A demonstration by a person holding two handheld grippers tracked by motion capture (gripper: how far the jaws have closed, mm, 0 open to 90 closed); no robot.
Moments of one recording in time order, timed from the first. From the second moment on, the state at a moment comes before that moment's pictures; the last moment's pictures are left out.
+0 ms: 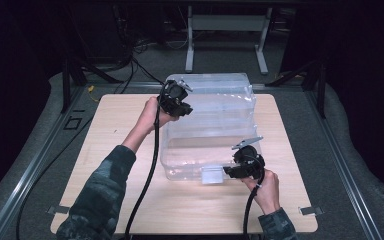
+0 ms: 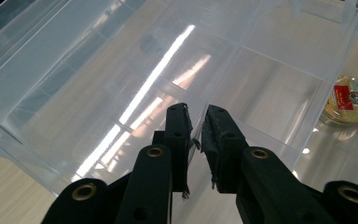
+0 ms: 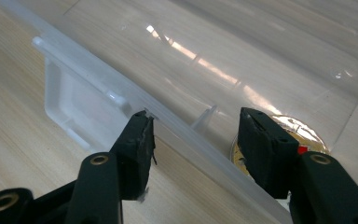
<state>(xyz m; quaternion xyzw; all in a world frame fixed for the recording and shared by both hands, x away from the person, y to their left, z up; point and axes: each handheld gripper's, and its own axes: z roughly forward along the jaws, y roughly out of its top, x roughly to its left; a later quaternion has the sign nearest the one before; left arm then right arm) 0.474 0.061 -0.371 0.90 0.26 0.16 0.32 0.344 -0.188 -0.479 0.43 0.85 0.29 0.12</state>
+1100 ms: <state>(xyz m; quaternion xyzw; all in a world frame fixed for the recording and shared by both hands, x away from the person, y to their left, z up) 0.437 0.064 -0.371 0.90 0.24 0.18 0.33 0.344 -0.188 -0.479 0.44 0.85 0.28 0.12</state>
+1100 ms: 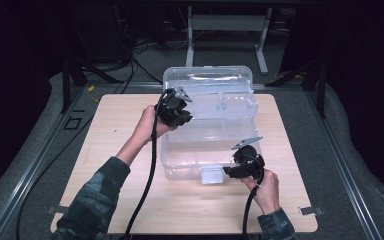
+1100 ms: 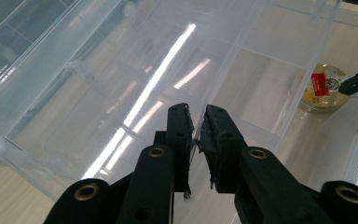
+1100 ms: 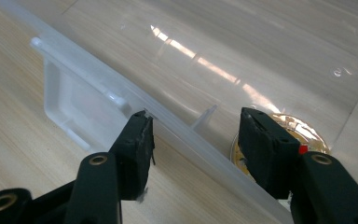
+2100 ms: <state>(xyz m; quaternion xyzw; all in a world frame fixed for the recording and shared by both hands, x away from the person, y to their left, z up) 0.406 0.067 -0.378 0.90 0.22 0.19 0.33 0.345 -0.186 -0.479 0.44 0.85 0.29 0.12</state>
